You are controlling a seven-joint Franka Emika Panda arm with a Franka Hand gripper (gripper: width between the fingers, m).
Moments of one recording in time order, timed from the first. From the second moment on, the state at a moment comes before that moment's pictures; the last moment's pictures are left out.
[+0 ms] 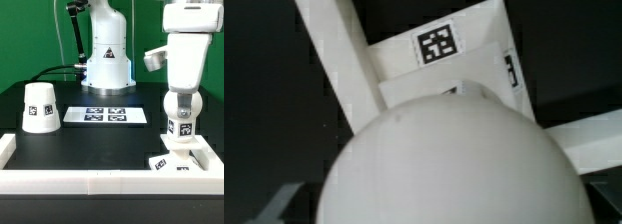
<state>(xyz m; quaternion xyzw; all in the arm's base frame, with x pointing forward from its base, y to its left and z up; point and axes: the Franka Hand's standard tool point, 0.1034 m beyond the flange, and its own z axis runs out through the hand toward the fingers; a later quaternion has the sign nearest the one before) 0.614 0.100 0.113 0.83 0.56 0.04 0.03</state>
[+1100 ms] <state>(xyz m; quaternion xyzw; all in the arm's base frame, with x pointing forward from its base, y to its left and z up) 0.619 0.099 0.116 1.00 0.09 0.04 0.01</state>
